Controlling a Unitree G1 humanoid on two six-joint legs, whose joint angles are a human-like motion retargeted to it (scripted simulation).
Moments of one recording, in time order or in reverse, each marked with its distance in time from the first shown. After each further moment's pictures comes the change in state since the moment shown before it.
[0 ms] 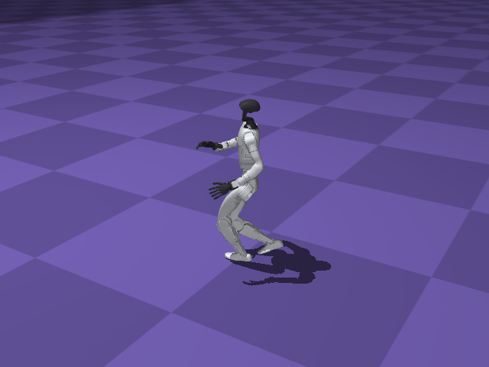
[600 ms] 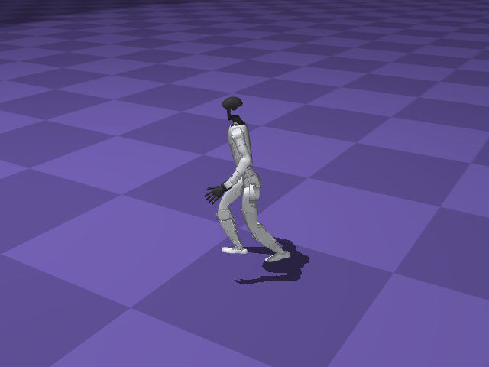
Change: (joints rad) left arm -0.184 -0.084 0.004 0.284 -0.094 -0.051 -0.089; right arm 0.343 0.153 -0.253 1.195 0.102 0.091 0.118; waist -0.171 0.211 -0.069; left_leg 0.464 0.174 0.274 -0.435 -0.161 -0.074; right_leg -0.617 -0.098 -0.185 -0.313 0.079 -0.047
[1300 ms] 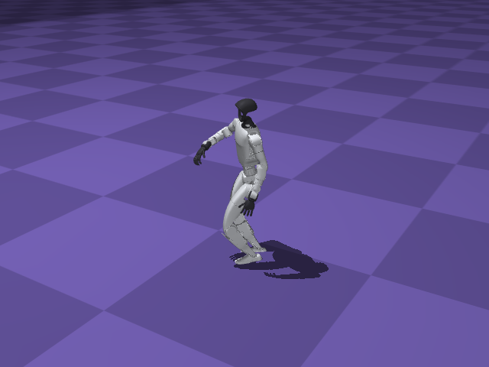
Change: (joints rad) left arm -0.014 0.023 -0.067 0.400 0.206 0.185 -0.509; right arm -0.447 -0.385 0.261 -1.080 0.020 -0.036 0.566; waist 0.279 -0.116 0.119; left_leg -0.413 0.311 -0.272 0.569 0.029 -0.003; right_leg 0.622 0.331 -0.010 -0.255 -0.088 -0.134
